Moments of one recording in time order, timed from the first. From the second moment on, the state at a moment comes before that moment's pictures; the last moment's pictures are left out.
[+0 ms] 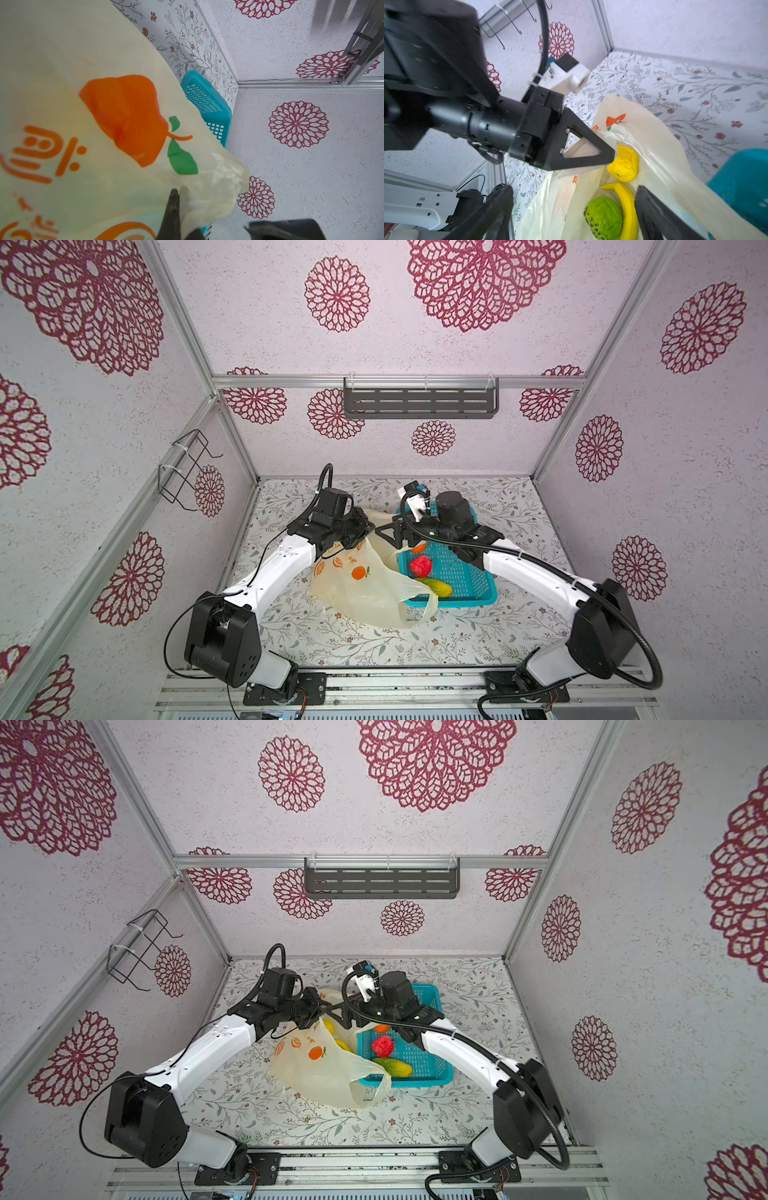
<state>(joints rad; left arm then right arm) -0.40 1.48 1.16 -0.39 0.33 -1.11 0.68 1.46 1.18 -0.04 -0.47 0.32</state>
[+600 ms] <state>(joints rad) -0.40 1.46 1.13 -0.39 0.32 -1.11 0.56 1.44 0.96 -0.12 -0.23 0.37</state>
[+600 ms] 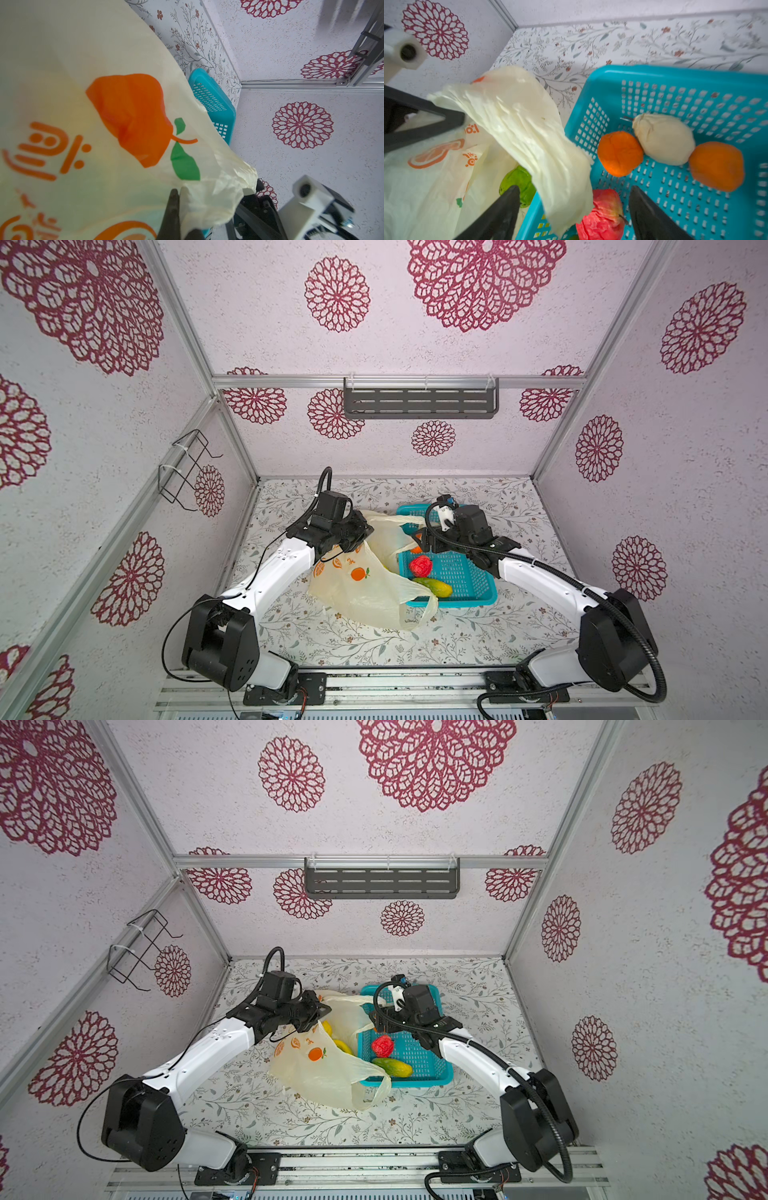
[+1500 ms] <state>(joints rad) -0.23 1.23 1.00 -0.46 0.34 -1.07 0.61 1.52 1.24 0.07 -0.61 0.50</state>
